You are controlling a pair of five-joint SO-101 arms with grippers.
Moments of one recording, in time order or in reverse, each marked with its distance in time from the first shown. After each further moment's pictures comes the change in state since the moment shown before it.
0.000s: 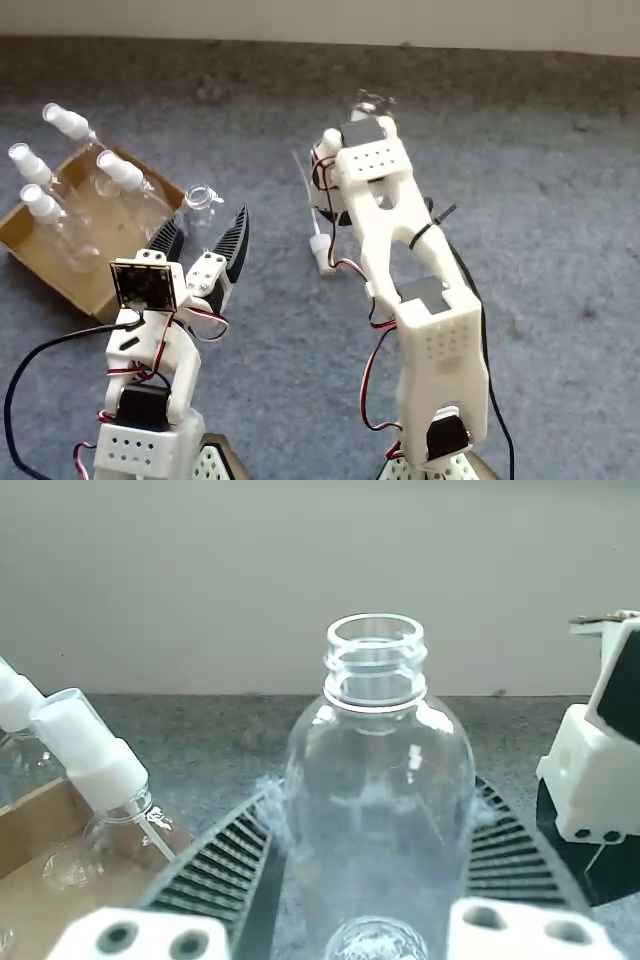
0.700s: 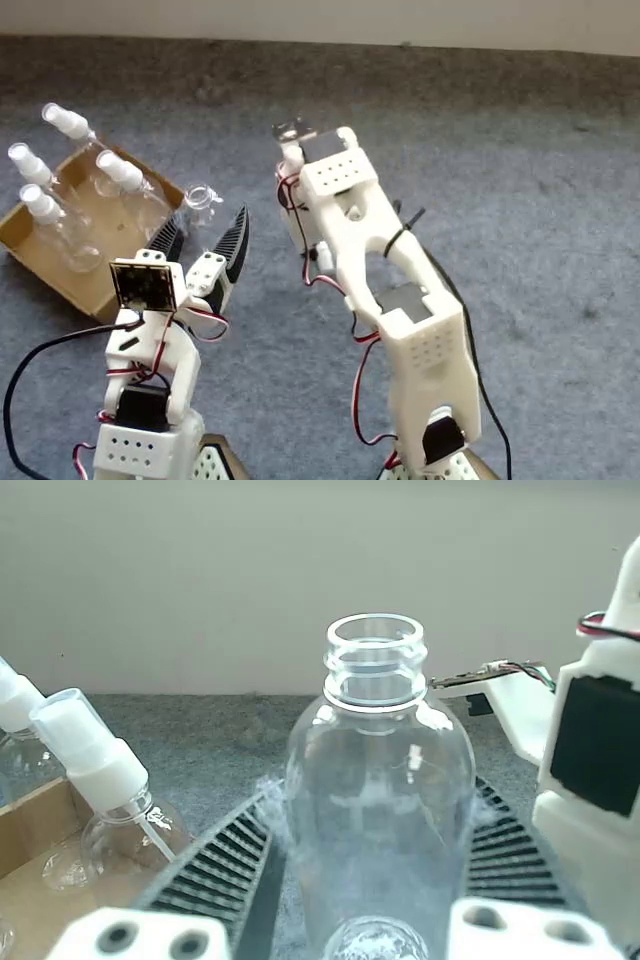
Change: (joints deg) left arm 0.0 0.0 0.0 0.0 0.0; right arm -7.4 0.0 5.8 4.0 28.4
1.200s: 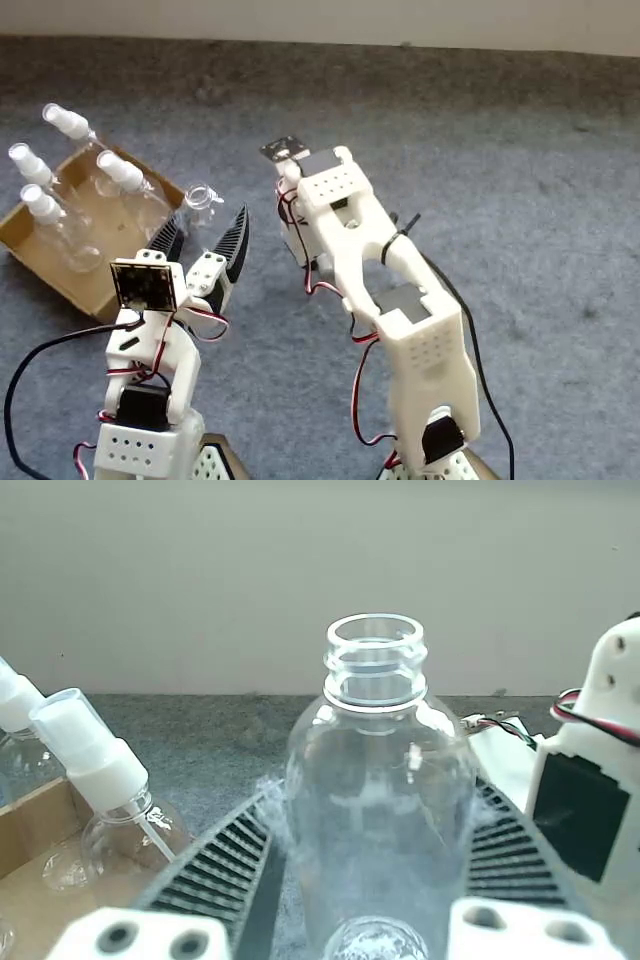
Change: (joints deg) left arm 0.0 0.0 0.0 0.0 0.0; right arm -0.2 -0.1 9.5 -11.5 3.2
